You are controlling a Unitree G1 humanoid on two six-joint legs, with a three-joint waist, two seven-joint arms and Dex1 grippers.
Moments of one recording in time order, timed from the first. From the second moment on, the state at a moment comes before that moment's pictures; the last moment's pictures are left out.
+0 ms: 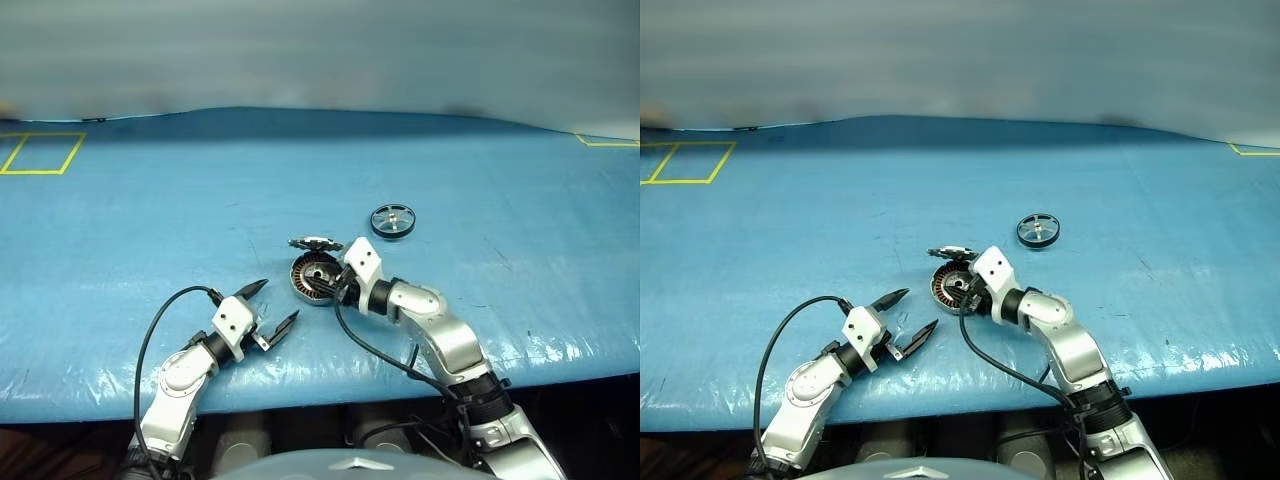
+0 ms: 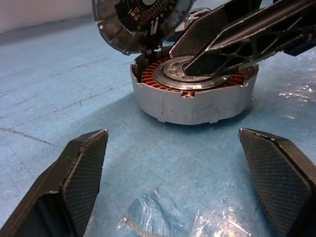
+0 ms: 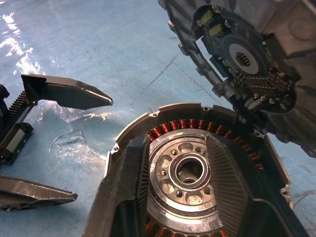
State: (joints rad) left arm 0.14 0.30 -0.15 0.08 -0.09 -0.31 -0.60; right arm -0.23 -0.25 0.25 -0.11 0.18 0.45 0.65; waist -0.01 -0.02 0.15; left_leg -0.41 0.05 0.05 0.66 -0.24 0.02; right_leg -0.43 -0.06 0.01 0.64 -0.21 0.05
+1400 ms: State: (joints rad) left arm 0.15 0.30 -0.15 0.08 -0.08 -0.30 -0.59; right arm -0.26 -0.36 0.43 -0.16 -0.11 0.44 0.59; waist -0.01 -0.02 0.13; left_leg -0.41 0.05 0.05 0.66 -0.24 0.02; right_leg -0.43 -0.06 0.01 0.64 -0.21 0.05
